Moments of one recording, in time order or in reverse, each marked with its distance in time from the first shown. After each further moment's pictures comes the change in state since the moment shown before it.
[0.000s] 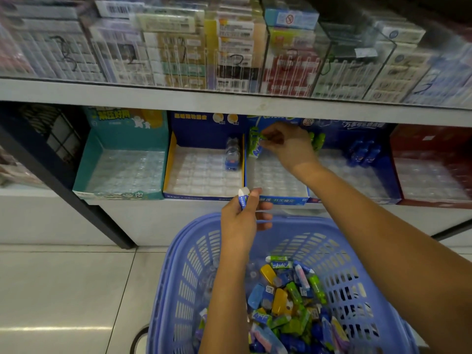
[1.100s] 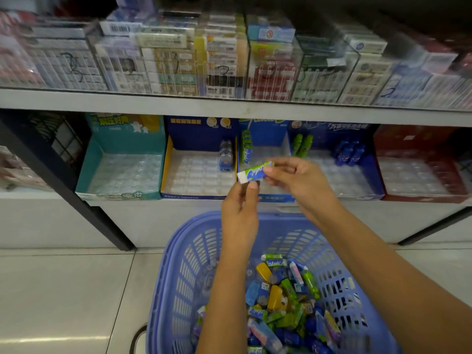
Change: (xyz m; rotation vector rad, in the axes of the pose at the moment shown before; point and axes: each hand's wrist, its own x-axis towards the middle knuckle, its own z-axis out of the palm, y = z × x) left_hand -0.012 0.002 0.011 0.196 -0.039 0.359; right_hand -0.087 -0.017 -0.024 0.738 -0.037 0.357
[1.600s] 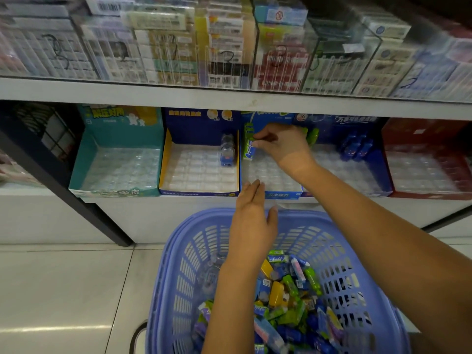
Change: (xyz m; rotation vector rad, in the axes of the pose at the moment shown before) left_hand -0.002 -0.018 -0.001 0.787 -0.252 0.109; right_hand 0.079 -0.002 0.014 -0.779 0.015 -0.377
